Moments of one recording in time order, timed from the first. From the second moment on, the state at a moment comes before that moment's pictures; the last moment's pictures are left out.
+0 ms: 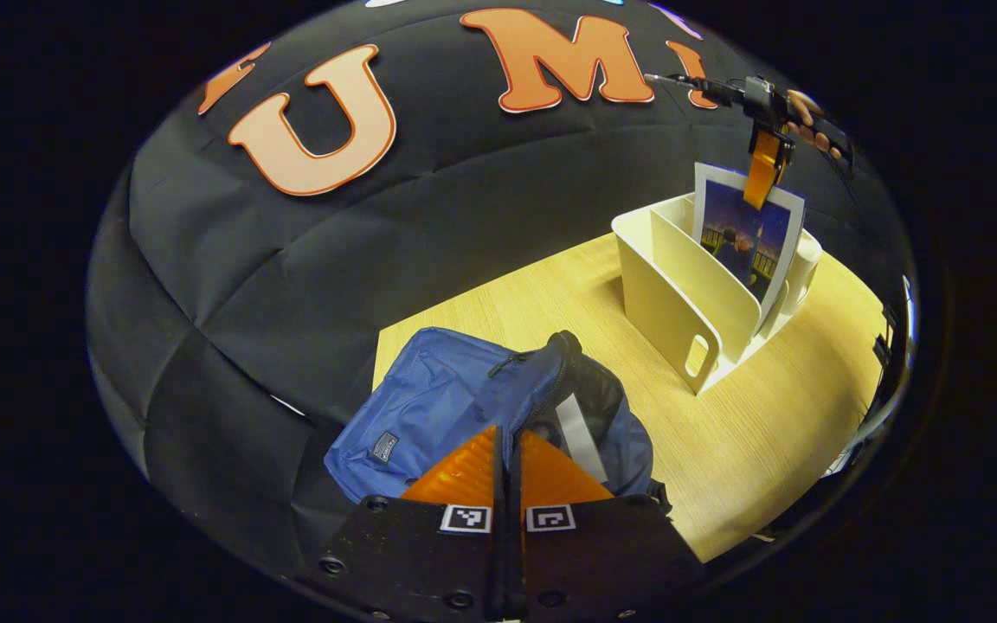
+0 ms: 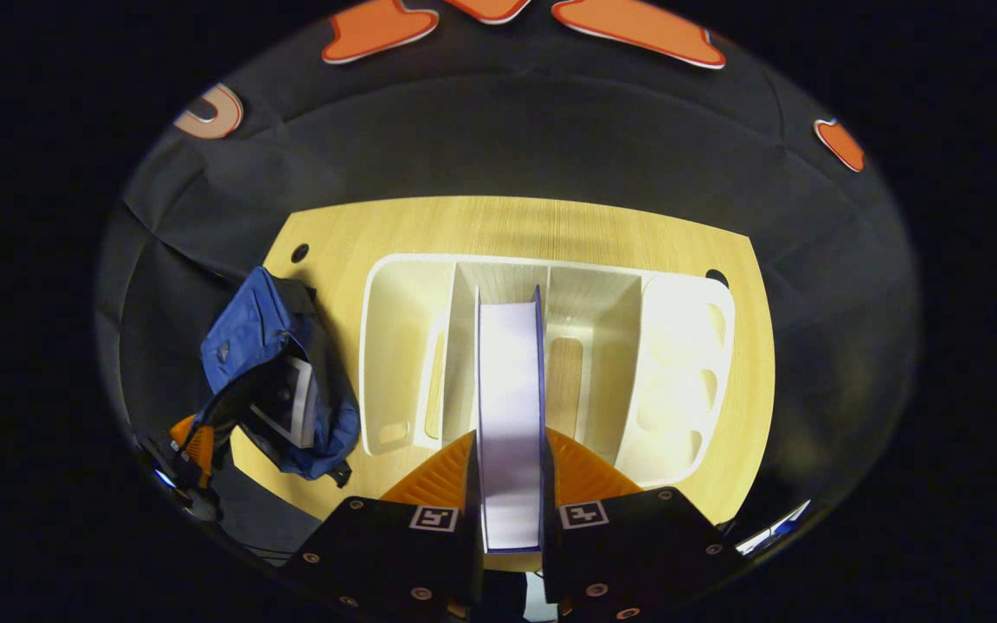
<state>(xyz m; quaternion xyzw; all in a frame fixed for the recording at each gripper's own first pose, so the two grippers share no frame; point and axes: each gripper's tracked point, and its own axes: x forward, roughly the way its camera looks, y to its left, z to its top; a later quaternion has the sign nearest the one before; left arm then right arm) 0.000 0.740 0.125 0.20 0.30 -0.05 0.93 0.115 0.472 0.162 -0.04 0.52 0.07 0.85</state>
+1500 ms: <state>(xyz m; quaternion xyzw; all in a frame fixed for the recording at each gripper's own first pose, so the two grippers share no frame) 0.003 0.742 0.132 0.23 0.28 -0.03 0.93 -0.011 0.631 0.179 0.26 0.45 0.24 0.82</state>
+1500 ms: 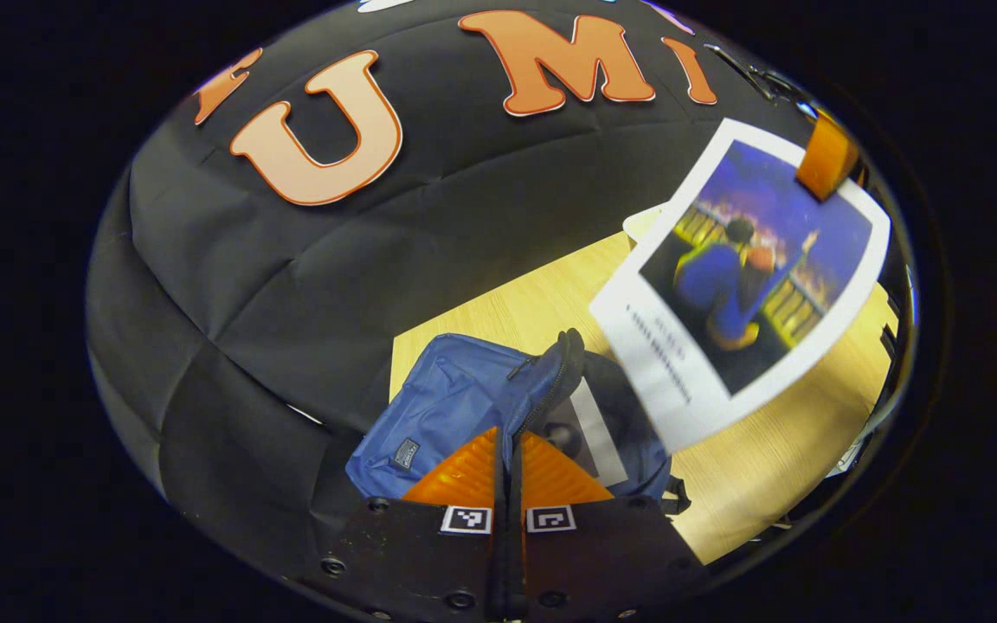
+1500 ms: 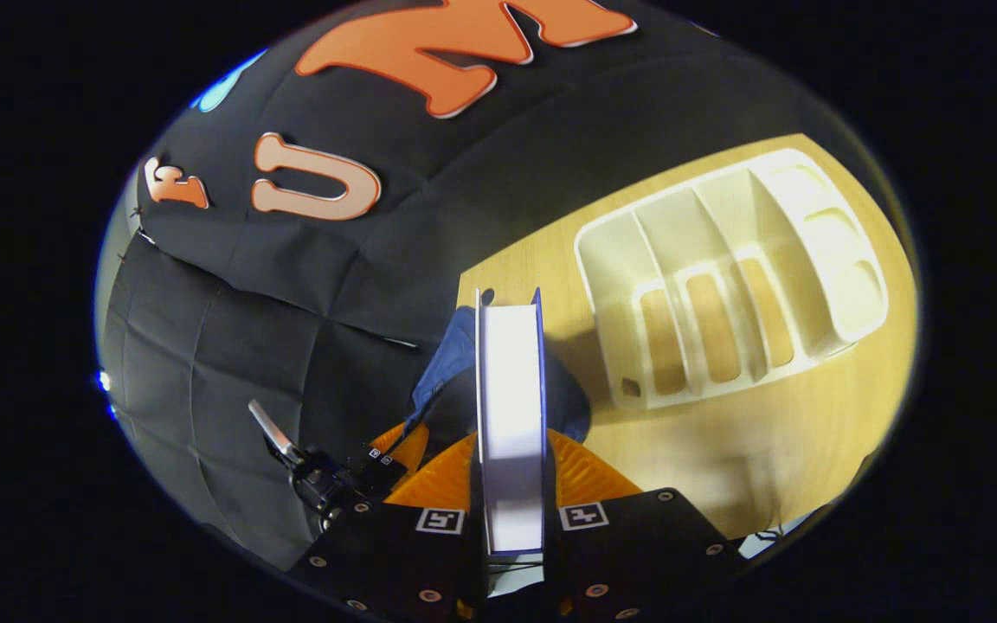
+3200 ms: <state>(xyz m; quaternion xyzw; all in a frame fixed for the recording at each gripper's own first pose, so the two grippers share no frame) -0.001 0.722 0.139 0.22 0.24 -0.12 0.94 0.049 0.848 0.003 0.38 0.41 0.23 0.80</state>
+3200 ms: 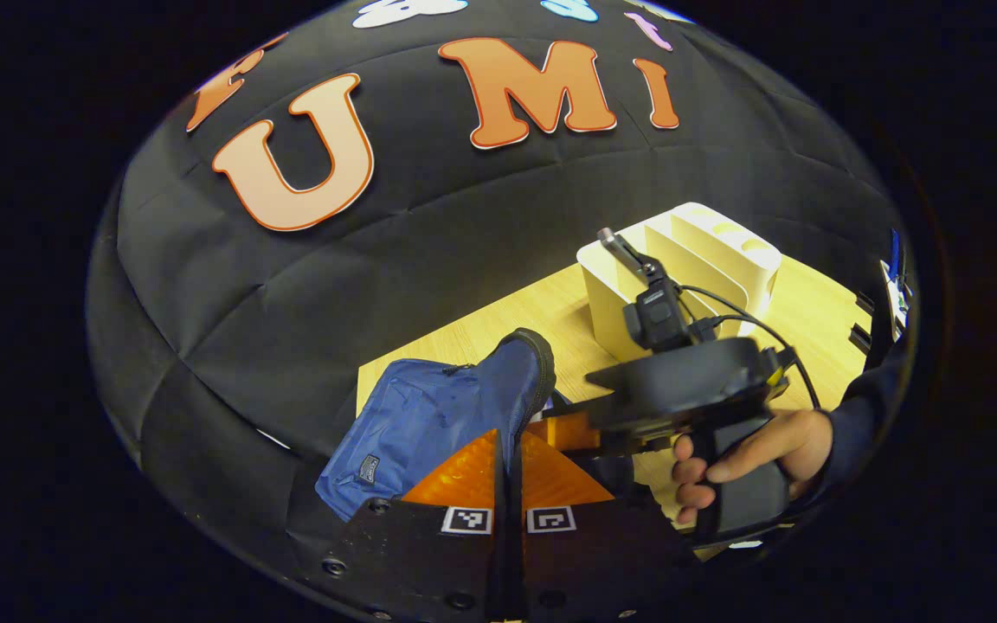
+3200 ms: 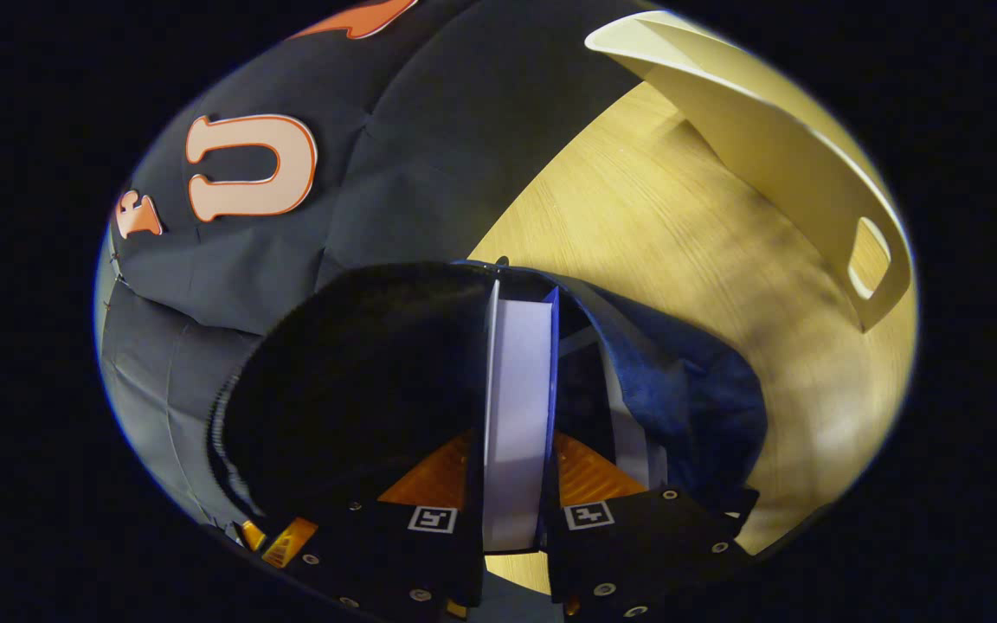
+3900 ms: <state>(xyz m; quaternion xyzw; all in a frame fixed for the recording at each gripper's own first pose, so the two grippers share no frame) 0.006 0.719 0.116 0.17 0.26 -0.10 0.95 0.056 0.701 0.072 0.21 0.35 0.15 0.90</state>
